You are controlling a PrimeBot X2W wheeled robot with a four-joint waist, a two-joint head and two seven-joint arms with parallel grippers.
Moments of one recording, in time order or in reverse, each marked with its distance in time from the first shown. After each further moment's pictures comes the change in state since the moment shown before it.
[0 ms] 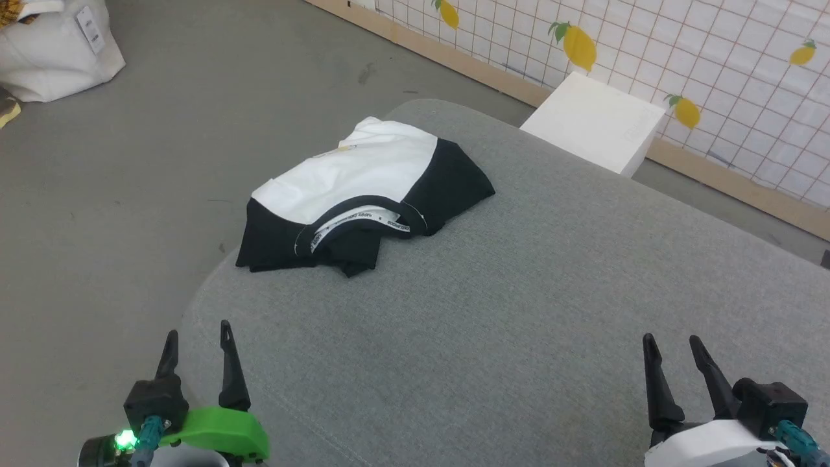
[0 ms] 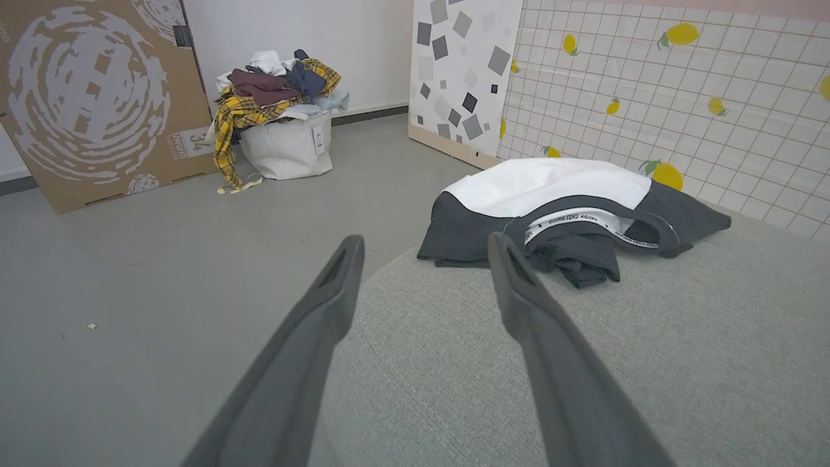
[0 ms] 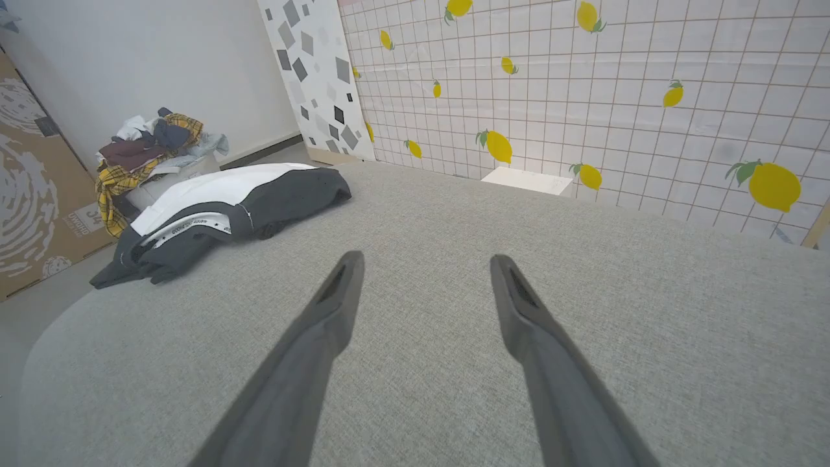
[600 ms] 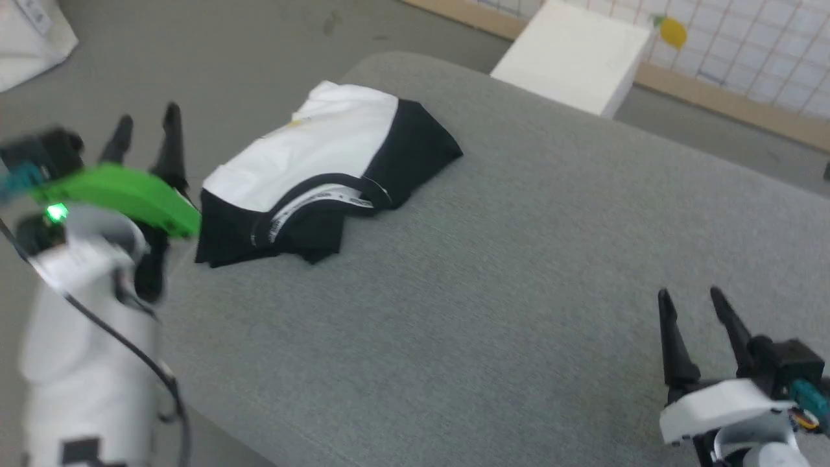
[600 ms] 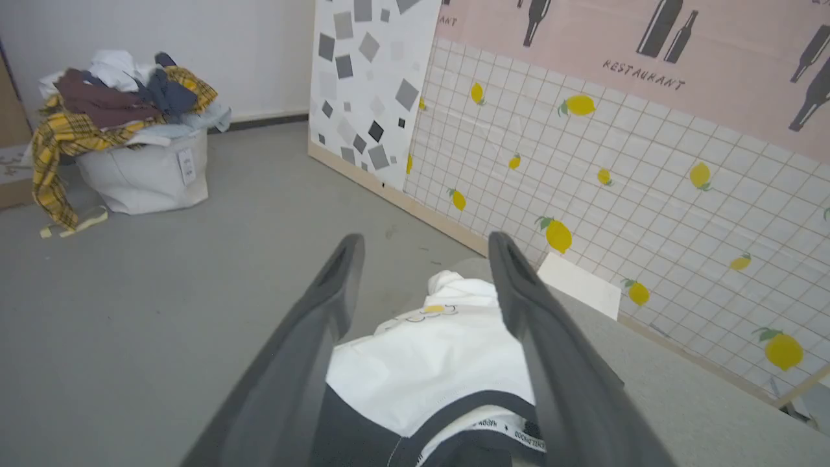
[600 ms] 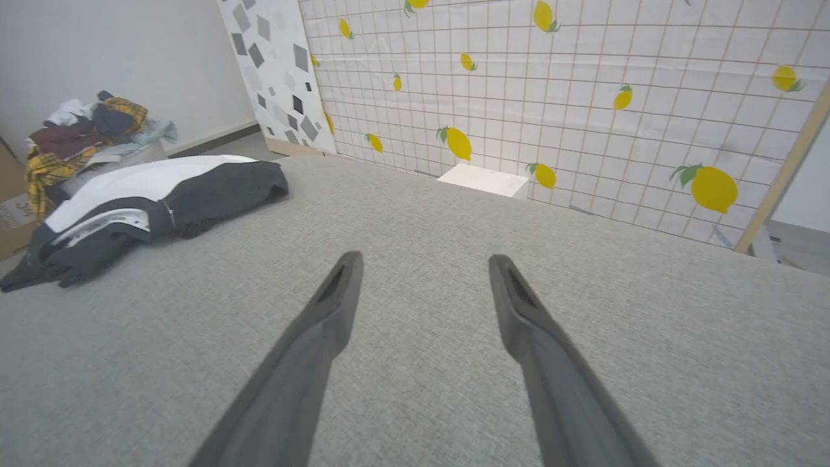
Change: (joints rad) left arm -0.624 0.151 0.040 0.287 -0.309 -0.187 0.253; right arm -0.045 0.001 -0.044 -0.123 -0.128 0.000 0.075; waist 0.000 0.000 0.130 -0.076
